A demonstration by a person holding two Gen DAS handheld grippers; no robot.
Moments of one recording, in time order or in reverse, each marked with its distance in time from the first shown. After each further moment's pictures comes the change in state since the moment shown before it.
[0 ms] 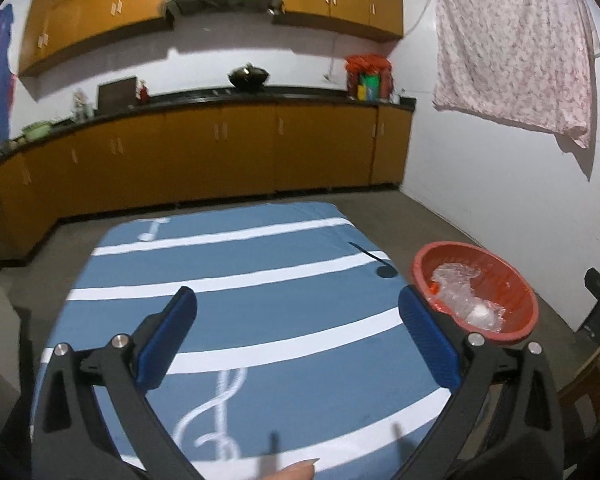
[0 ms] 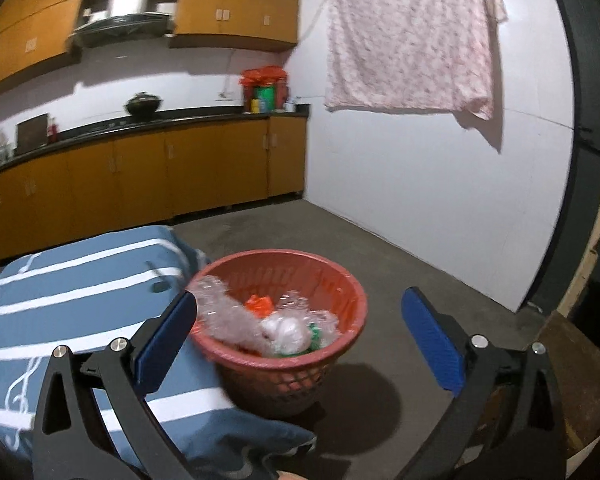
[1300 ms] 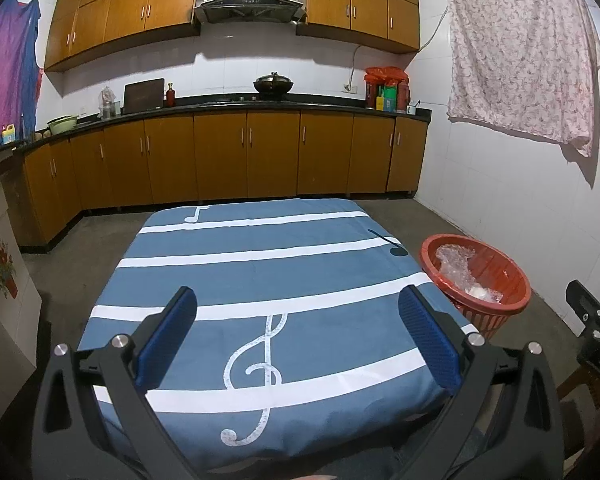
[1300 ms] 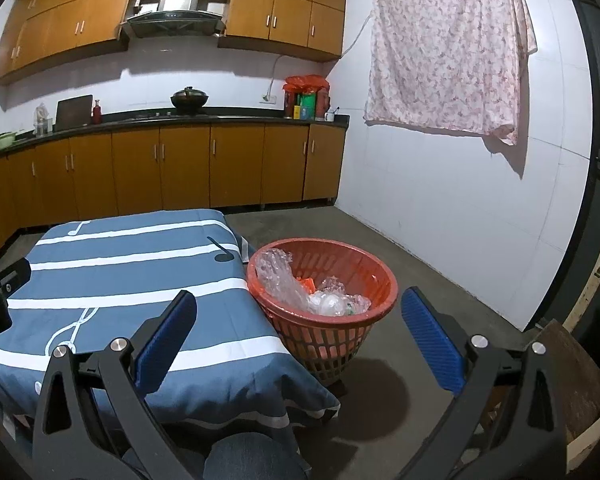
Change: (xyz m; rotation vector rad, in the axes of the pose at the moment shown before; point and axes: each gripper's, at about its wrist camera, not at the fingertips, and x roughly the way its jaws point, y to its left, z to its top) left arm -0.080 0.030 -0.044 -0.043 -0.016 0.041; right arm -0.074 0.049 -0.031 -0.096 -0.025 0.072
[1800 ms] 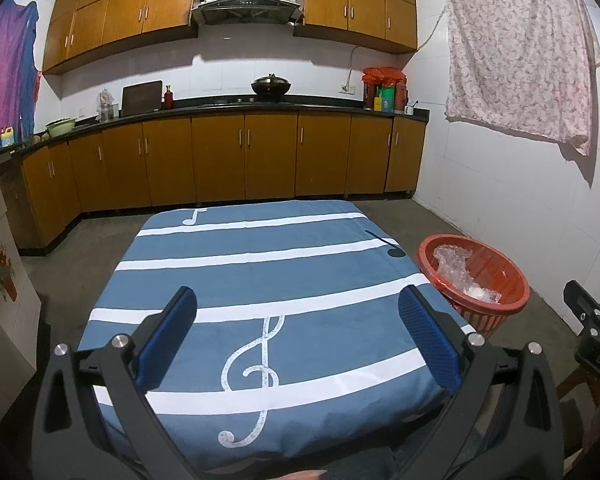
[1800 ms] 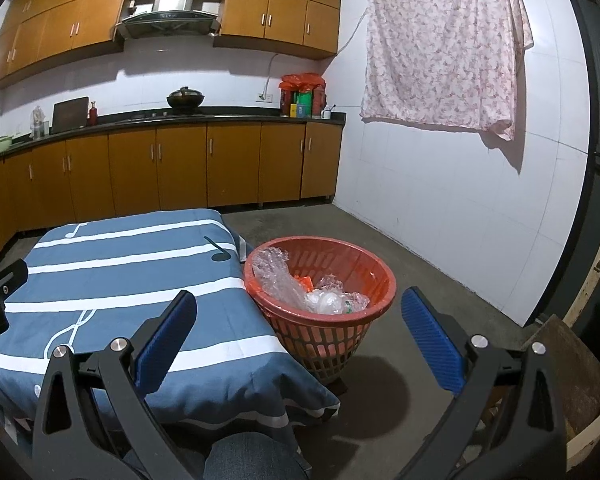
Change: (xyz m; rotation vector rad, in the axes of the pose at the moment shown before) left arm -0.002 -0.006 -0.001 0.011 -0.008 0.002; right arm 0.002 -0.004 -0.001 0.012 0.006 -0.004
